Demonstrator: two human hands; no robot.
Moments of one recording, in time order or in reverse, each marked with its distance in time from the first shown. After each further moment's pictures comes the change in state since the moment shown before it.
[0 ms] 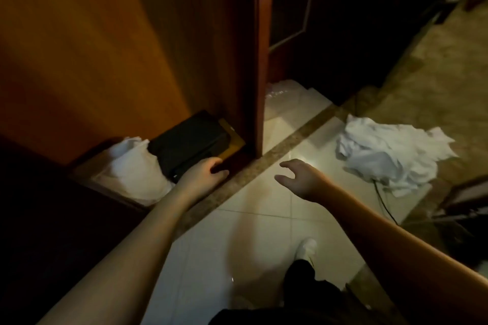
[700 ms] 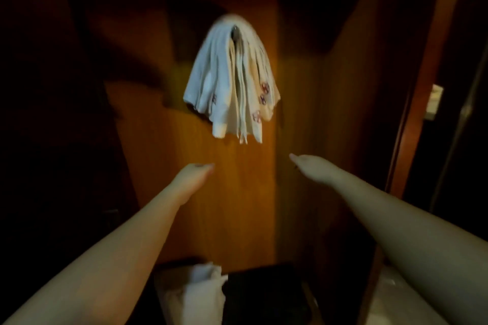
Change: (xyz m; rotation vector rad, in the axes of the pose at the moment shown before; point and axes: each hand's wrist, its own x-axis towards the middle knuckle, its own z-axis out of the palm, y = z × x) left_hand -0.038 -0.005 -0.376 -0.512 0.809 -0.152; right_hand 0.158 -0.395 -0.256 0.001 0.117 -0.445
